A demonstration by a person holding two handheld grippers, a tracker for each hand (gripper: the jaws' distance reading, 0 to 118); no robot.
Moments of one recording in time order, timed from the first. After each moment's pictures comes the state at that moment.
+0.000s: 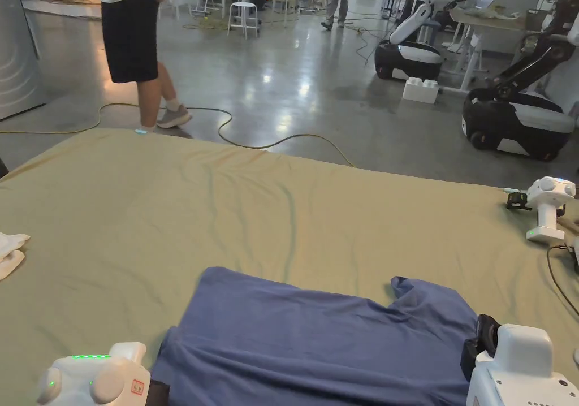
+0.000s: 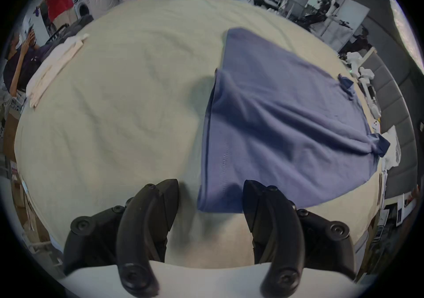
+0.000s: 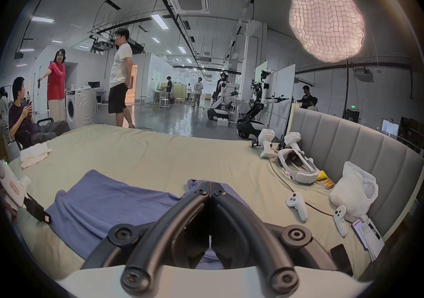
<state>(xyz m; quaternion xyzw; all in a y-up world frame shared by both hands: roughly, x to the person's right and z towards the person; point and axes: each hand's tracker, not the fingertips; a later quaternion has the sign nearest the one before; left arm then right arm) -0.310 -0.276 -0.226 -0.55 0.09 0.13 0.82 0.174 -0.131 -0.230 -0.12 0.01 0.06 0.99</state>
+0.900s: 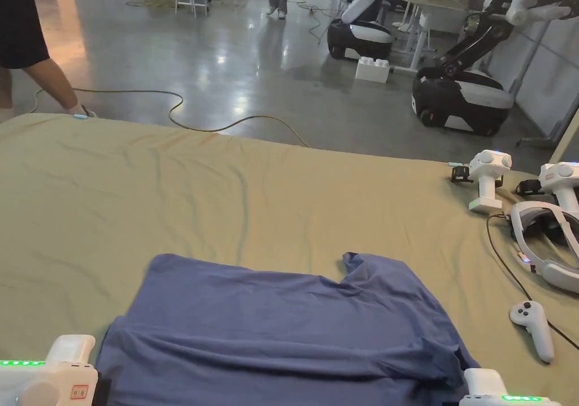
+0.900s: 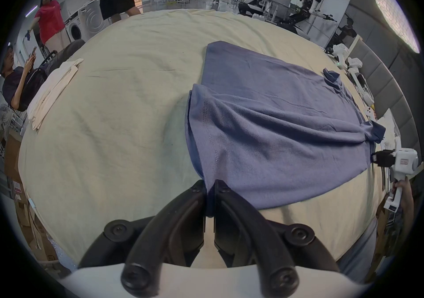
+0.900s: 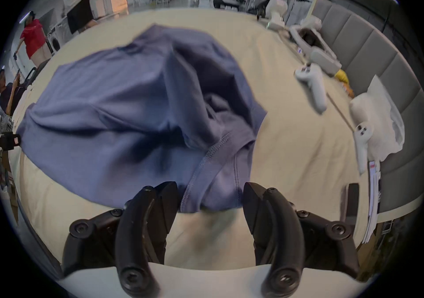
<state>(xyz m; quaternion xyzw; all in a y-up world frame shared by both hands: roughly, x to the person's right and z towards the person) -0.296 -0.250 -0.206 -0.51 0.05 0.09 0.85 0.300 -0.271 -0.284 -0.52 0.01 0.07 0.85</state>
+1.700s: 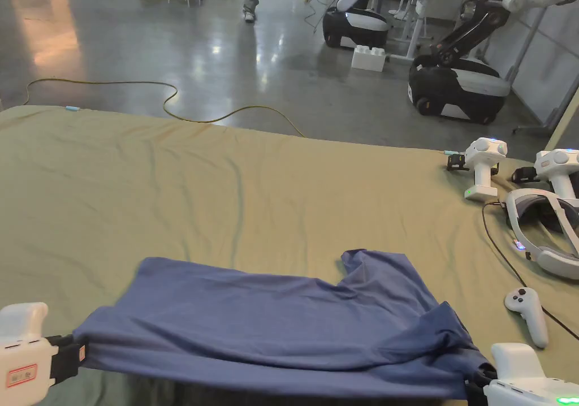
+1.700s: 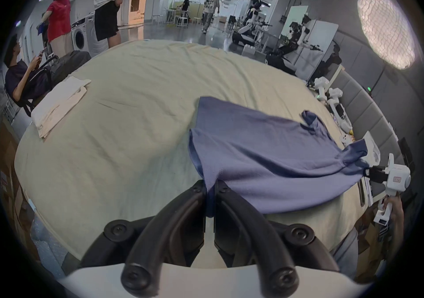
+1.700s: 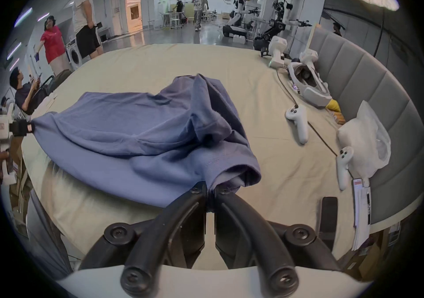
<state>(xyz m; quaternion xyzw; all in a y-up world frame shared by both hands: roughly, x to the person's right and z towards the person) -0.315 -0.176 -0.168 -0.41 0.03 0.14 0.90 0.294 -0.167 -0.220 -0.42 0.06 0.07 0.90</state>
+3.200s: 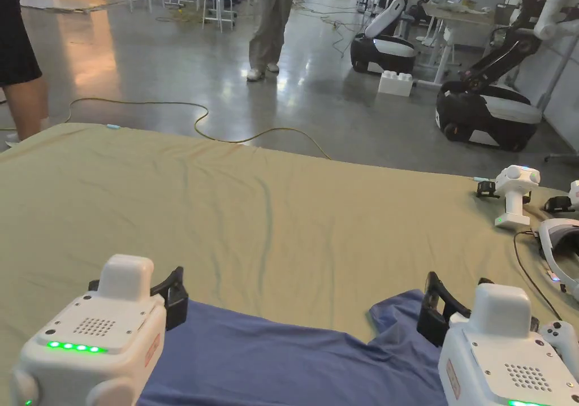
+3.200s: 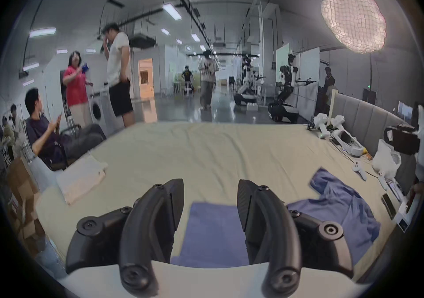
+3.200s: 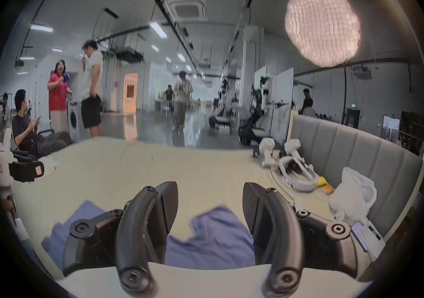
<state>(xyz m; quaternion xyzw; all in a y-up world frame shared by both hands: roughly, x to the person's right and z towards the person) -0.216 -0.109 -0.189 -0.17 0.11 -0.01 0.98 0.154 -0.080 -0.212 -0.06 0.02 0.04 1.00</state>
